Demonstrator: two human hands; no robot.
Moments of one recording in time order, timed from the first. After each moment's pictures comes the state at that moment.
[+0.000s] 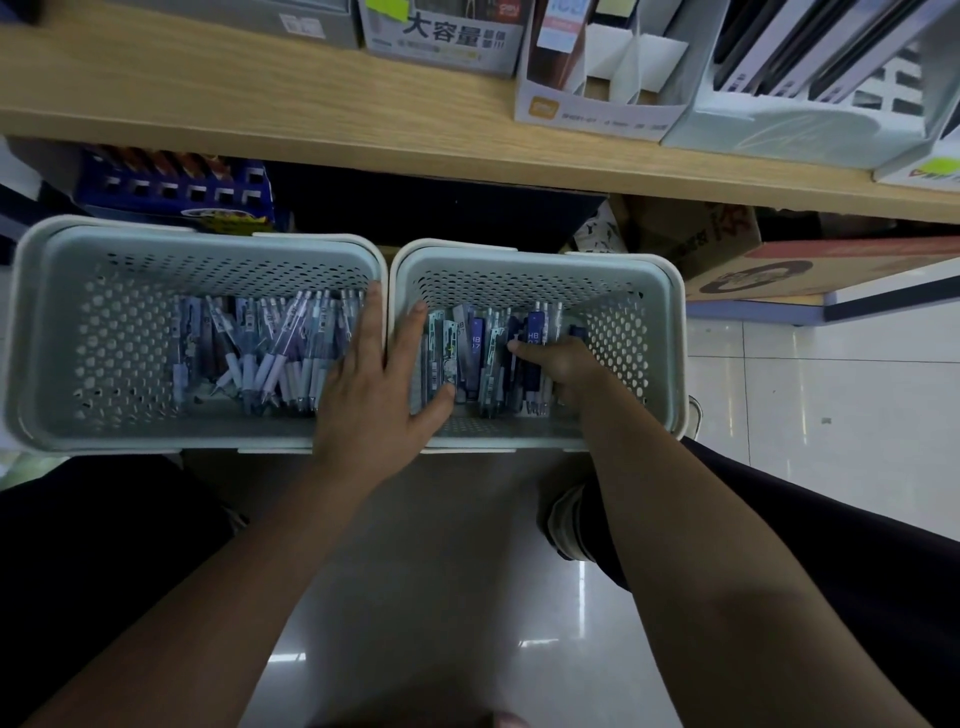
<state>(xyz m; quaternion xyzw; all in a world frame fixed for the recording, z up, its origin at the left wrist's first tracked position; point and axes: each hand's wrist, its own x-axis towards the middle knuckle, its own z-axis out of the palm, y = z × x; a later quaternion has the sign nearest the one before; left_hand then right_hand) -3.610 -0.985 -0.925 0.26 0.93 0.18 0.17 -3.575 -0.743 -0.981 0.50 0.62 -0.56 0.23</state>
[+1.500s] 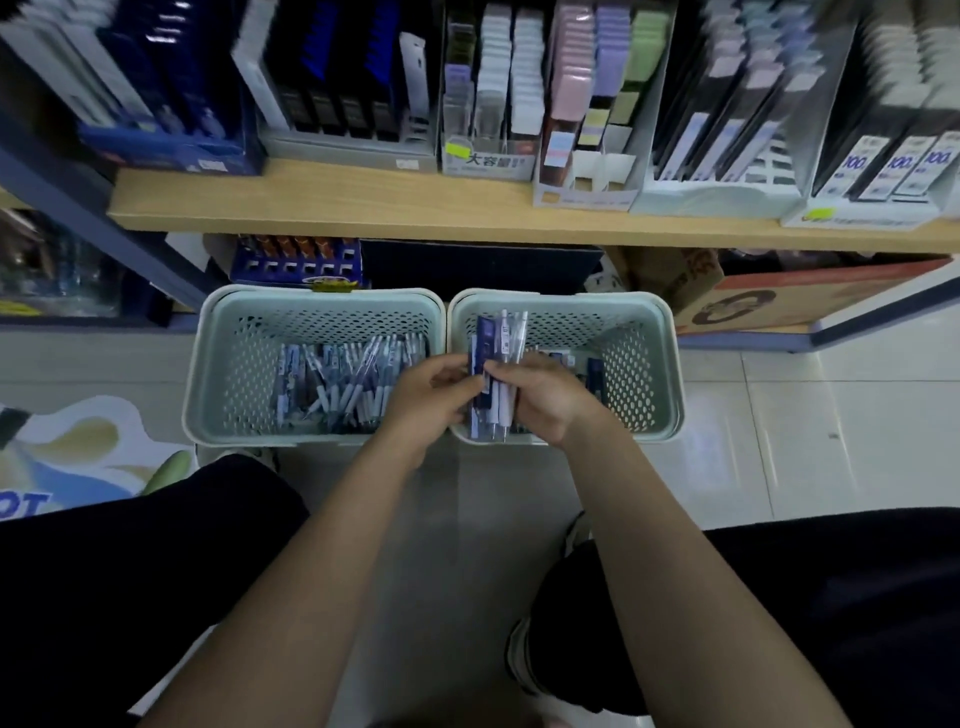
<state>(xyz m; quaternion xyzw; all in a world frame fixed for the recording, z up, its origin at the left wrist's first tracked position) -3.611 -0.992 -0.845 -0.02 0.73 0.58 0.37 -3.564 -0.841 -0.861 0.34 0.46 -0.80 0.17</state>
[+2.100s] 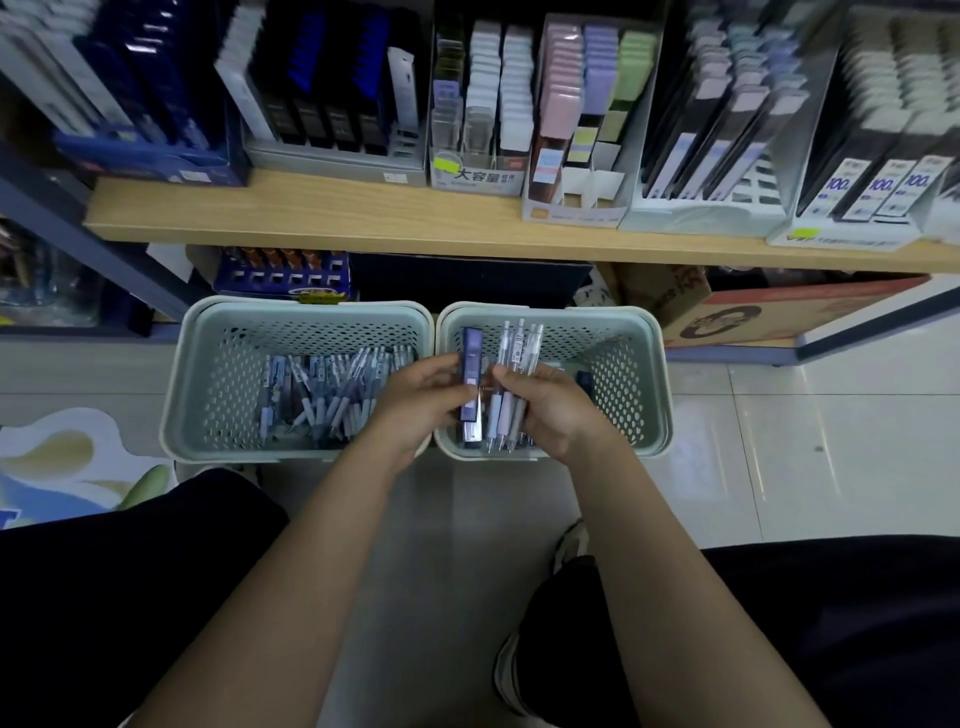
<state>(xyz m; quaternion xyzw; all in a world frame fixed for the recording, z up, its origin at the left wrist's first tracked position) -3.624 -0.984 -0.845 -0.05 0.67 0.62 0.40 -3.557 -0.829 -0.854 0.37 0.47 -0.80 0.10</state>
